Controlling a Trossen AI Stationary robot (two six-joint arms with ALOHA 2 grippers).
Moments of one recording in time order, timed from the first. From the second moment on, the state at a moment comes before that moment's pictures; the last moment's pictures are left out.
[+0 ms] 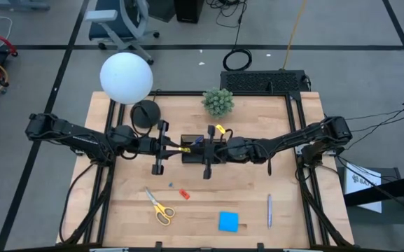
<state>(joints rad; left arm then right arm) -0.11 1.13 0.55 0.84 0.08 0.28 0.16 1.66 1.11 0.46 0.29 -0.26</state>
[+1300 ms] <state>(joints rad) -0.42 1.13 0.55 0.71 -0.38 1.04 0.18 1.47 1.11 0.08 0.15 -0.06</state>
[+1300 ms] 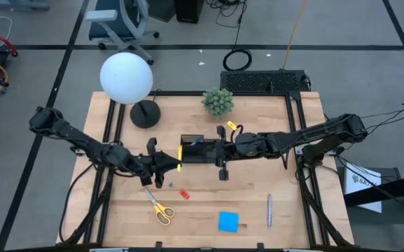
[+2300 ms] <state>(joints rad) -0.53 1.30 0.81 0.28 -0.67 1.37 0.02 1.51 1.11 0.27 -0.19 0.52</state>
